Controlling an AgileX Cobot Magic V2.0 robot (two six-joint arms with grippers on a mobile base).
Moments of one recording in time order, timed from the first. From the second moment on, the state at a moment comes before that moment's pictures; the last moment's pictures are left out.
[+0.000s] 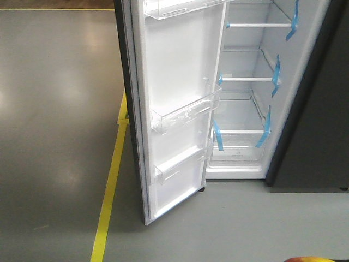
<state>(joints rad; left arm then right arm) -0.02 -0.01 0.03 0.08 0.02 -0.09 0.01 0.33 -0.49 0.80 1.13 -0.79</state>
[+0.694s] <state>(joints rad) -0.02 -0.01 0.03 0.08 0.02 -0.09 0.01 0.33 -0.49 0.80 1.13 -0.79</state>
